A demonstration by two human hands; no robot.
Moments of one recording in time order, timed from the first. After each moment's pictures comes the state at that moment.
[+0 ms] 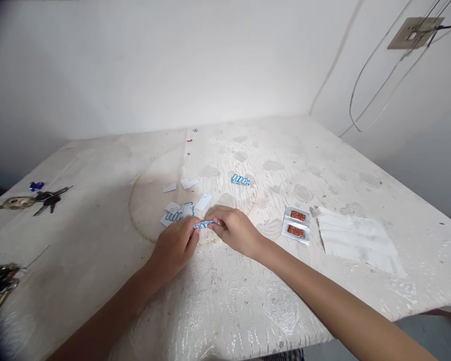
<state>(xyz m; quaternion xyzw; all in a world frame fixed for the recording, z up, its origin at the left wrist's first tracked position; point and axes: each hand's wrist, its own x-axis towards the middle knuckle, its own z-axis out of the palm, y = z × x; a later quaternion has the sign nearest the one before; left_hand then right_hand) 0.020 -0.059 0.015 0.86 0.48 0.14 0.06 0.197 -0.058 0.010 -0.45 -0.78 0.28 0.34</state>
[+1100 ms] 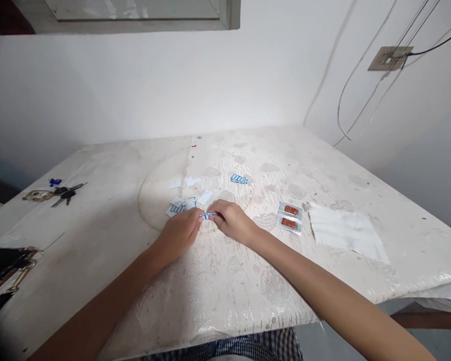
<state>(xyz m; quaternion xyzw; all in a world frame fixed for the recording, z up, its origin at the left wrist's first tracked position) 0.022 -0.060 0.017 0.89 0.45 0.08 0.01 0.197 -0.062 0.006 -0.42 -0.81 0.23 0.35</state>
